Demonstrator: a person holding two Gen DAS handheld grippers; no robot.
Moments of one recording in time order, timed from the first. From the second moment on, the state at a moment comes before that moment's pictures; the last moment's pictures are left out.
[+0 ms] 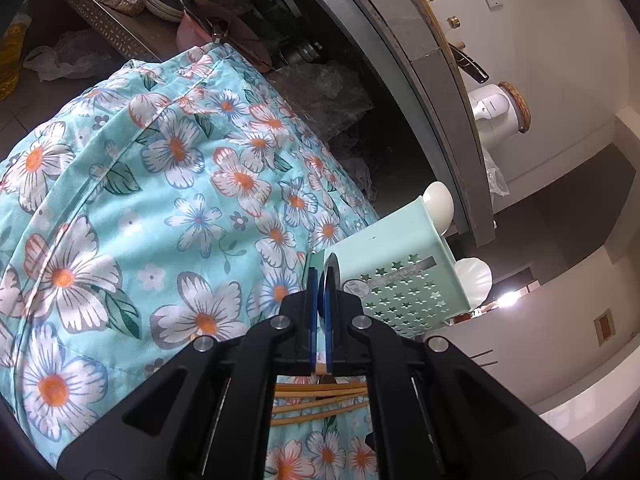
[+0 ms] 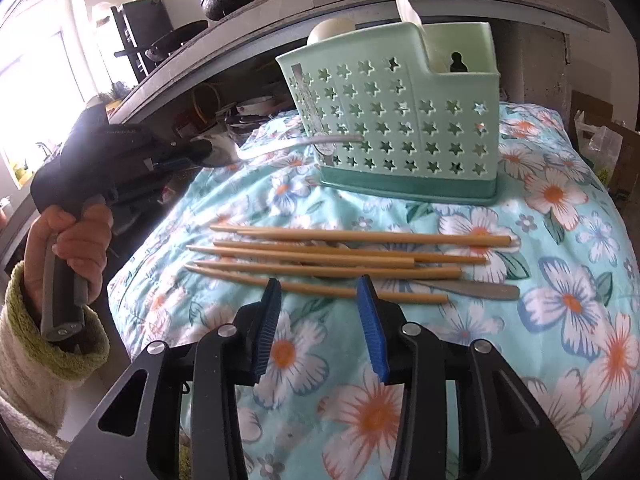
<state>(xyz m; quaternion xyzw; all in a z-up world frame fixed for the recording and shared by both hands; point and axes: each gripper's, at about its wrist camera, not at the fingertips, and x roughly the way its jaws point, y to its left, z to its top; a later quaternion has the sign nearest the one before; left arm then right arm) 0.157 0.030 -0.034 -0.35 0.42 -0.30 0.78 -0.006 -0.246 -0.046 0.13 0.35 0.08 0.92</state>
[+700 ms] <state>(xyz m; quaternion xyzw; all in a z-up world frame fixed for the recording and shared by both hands) 0.162 0.037 -0.044 -0.33 0.40 -0.29 0.80 0.043 -0.241 -0.074 0.17 0.46 0.10 0.87</state>
